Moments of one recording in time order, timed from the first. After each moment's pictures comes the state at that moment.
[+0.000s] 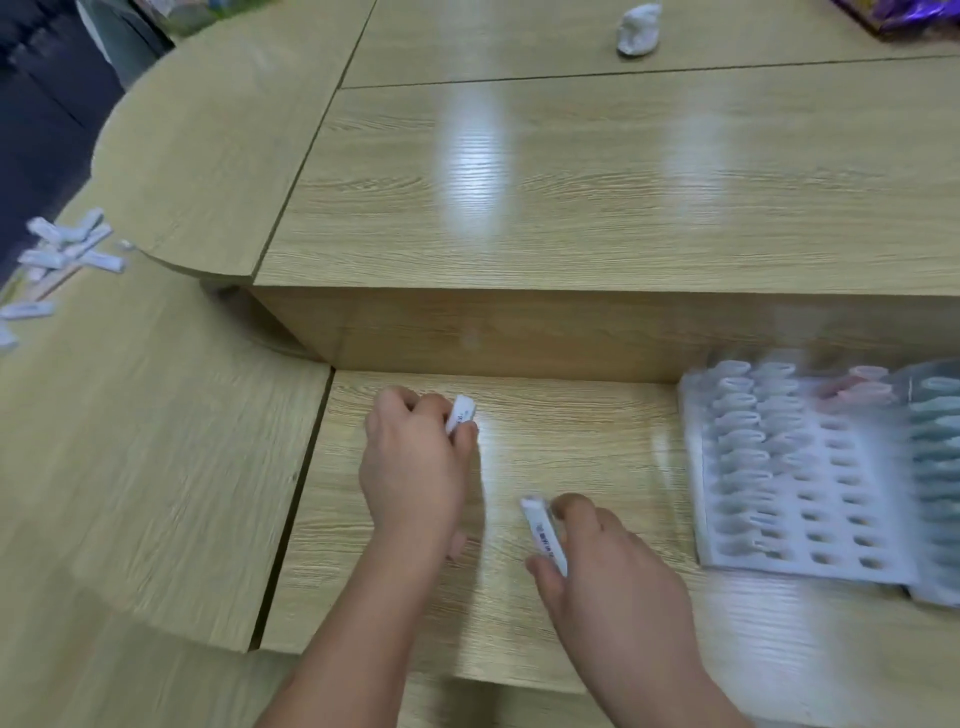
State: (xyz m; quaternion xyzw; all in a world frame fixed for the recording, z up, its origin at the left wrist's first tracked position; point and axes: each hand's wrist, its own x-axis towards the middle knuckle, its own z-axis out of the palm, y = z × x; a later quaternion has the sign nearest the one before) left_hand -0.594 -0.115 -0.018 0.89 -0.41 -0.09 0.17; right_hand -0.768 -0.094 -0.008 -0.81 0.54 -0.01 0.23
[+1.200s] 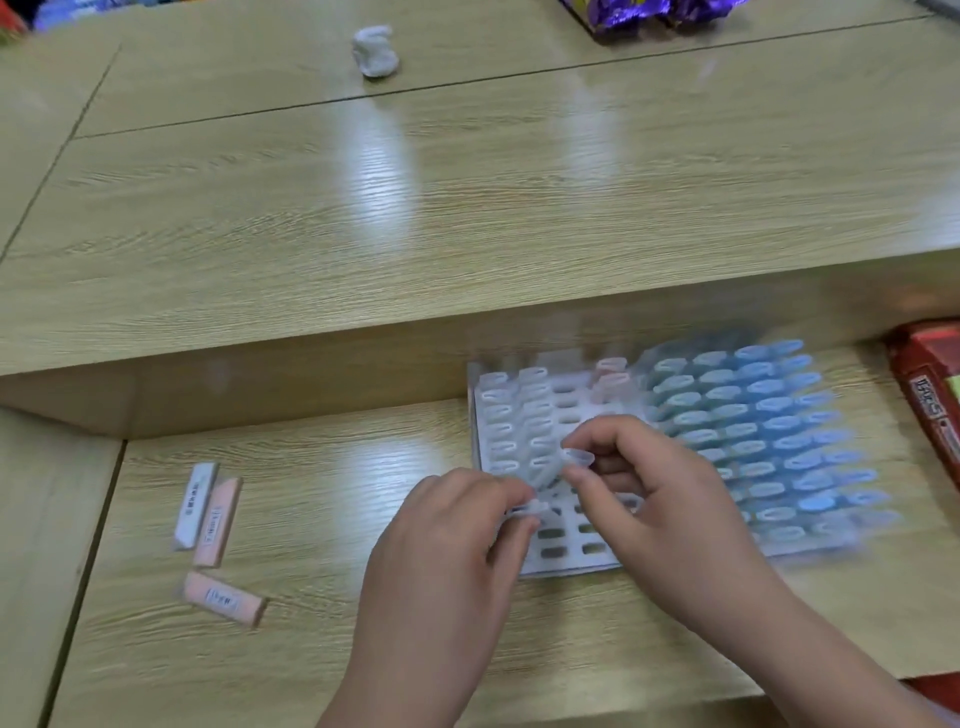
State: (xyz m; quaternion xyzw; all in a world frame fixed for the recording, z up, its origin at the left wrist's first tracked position) left_hand -0.771 -0.126 0.043 0.69 -0.65 -0.17 0.27; right_hand -0.942 -0.195 0.015 -0.72 0.48 -0.32 0.38
